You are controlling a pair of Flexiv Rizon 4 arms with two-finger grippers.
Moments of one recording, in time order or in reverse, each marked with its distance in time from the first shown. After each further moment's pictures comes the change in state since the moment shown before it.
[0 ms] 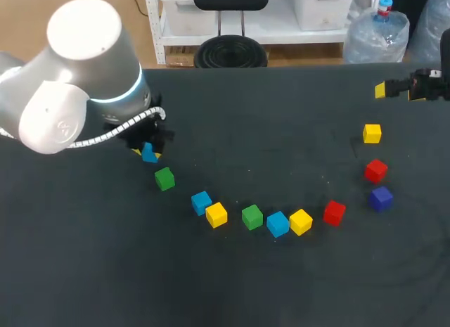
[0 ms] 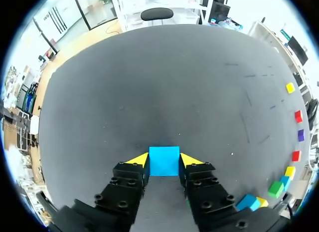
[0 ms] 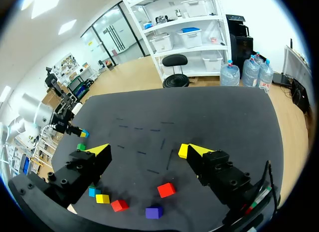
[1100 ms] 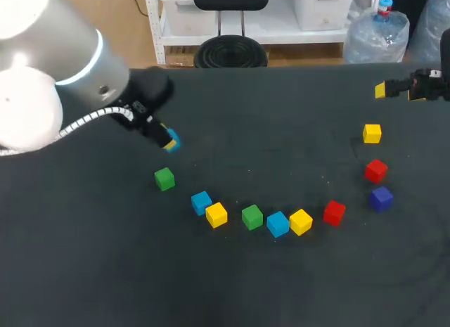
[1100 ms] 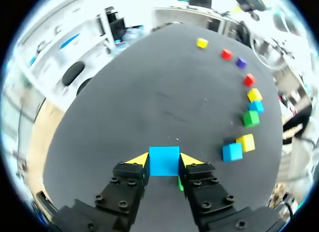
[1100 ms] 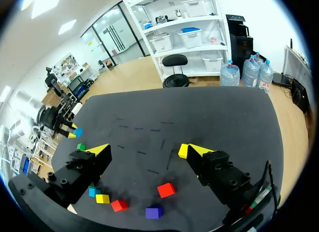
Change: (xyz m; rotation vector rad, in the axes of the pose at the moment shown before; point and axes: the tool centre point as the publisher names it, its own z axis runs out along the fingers) left arm -0.005 -0.044 -0.060 0.294 -0.159 0.824; right arm 0.000 0.000 0.000 0.000 0.000 0.000
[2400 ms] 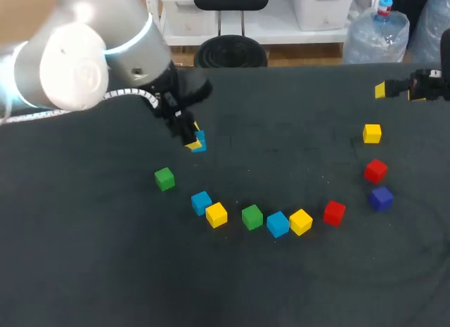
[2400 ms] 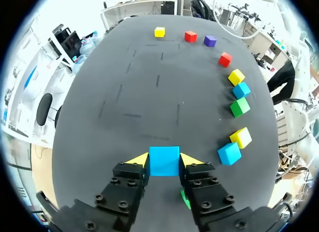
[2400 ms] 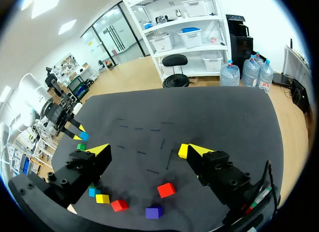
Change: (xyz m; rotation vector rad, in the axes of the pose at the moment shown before) left arm -0.043 -0.013 0.032 0.160 0.079 0.305; right arm 0.000 0.000 0.000 0.000 0.000 0.000
